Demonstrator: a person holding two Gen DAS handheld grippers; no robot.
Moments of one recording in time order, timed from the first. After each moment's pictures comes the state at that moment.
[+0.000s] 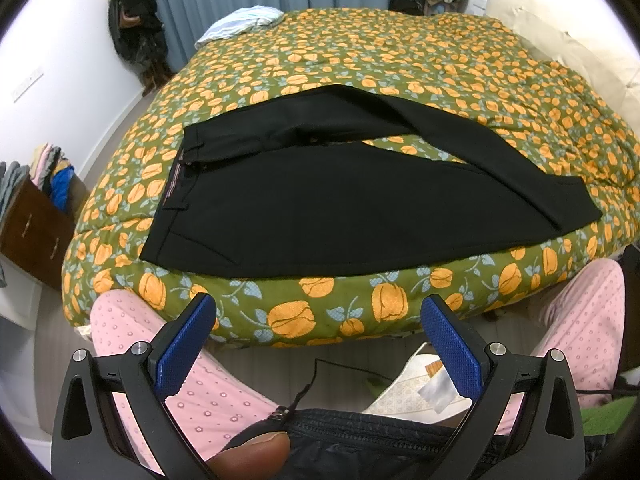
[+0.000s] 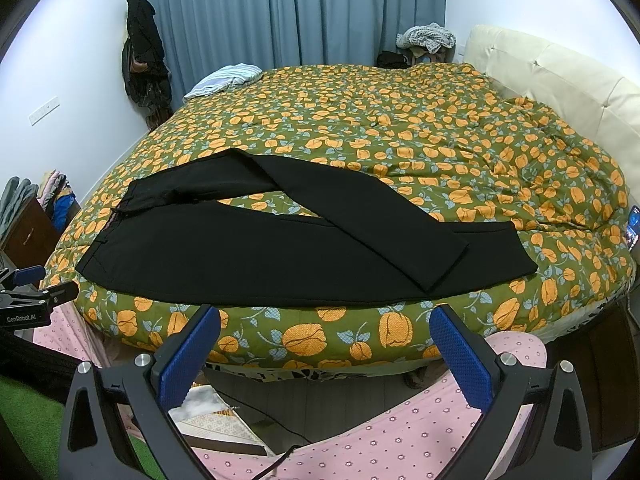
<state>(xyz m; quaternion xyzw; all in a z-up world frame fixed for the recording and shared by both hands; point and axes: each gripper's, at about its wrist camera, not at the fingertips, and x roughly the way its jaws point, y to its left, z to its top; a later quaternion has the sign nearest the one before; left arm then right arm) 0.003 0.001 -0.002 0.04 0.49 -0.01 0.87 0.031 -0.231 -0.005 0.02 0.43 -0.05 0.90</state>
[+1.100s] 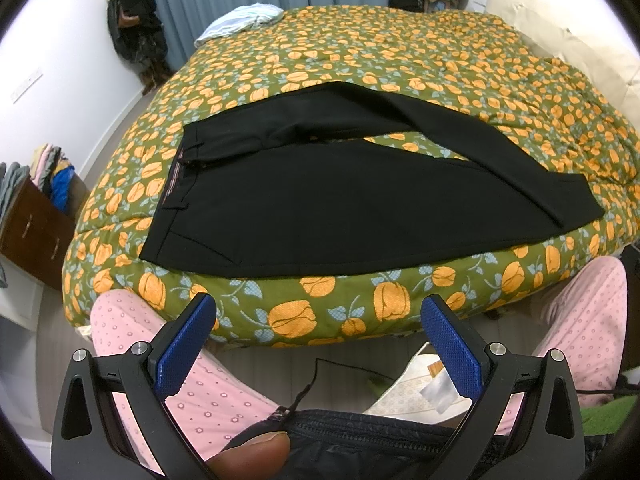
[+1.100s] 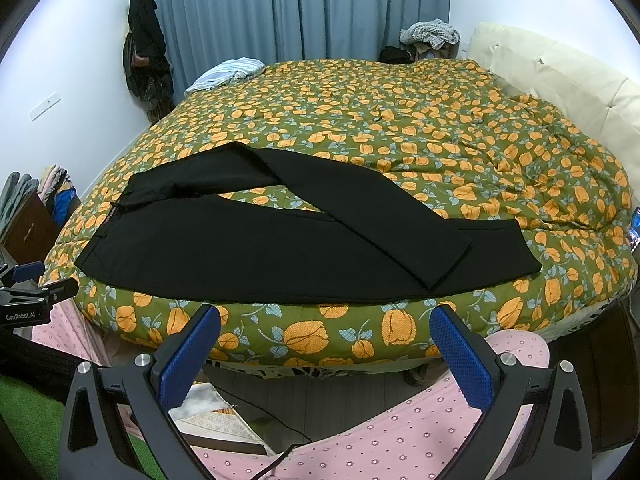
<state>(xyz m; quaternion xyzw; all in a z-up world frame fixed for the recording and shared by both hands) 0.003 0.000 -0.003 0.04 0.49 -0.01 0.87 0.031 -0.230 -0.015 0.02 0.43 -0.04 0.90</state>
